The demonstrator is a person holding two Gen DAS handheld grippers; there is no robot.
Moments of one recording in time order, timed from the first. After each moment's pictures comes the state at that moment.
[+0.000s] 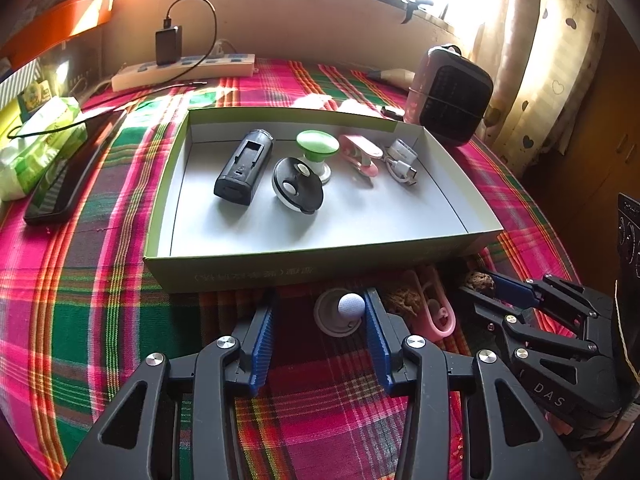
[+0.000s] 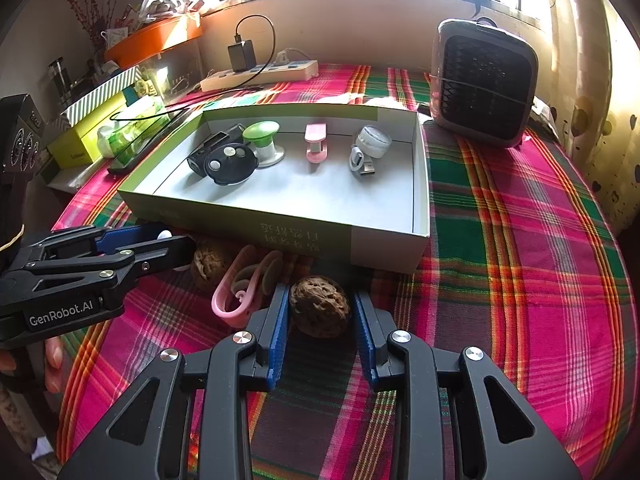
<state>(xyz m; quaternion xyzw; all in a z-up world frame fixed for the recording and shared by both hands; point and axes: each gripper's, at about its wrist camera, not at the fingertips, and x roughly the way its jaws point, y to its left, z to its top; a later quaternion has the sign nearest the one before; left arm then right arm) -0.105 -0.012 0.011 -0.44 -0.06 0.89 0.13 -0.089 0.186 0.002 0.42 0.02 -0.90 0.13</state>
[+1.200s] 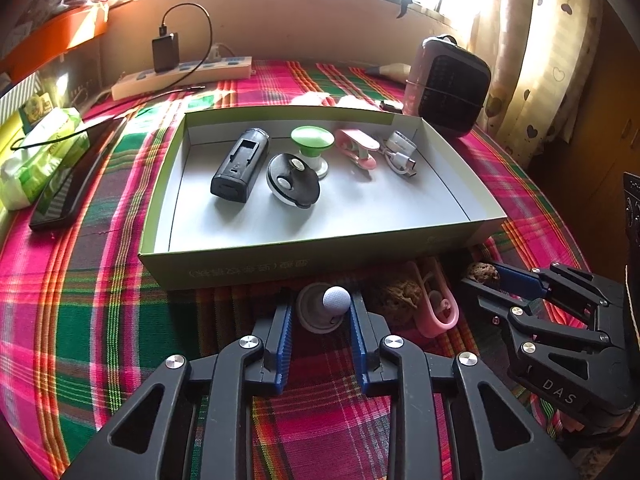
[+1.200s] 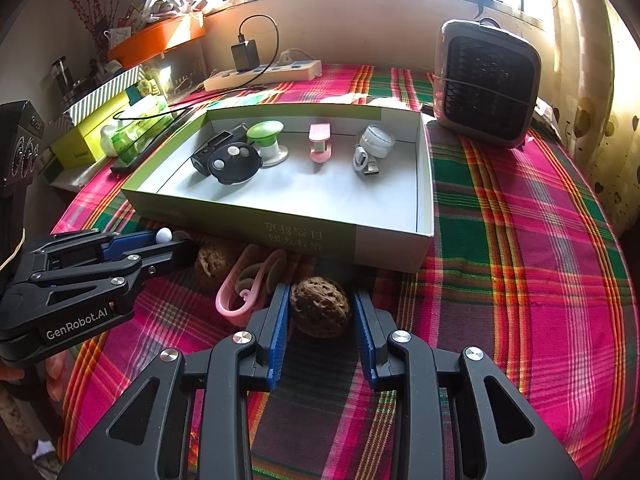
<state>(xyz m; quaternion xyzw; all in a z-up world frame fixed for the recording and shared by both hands) -0.101 -0.002 0.009 -0.44 -0.03 0.89 0.12 -0.089 0.185 0.002 0.43 0.02 -0.89 0.14</state>
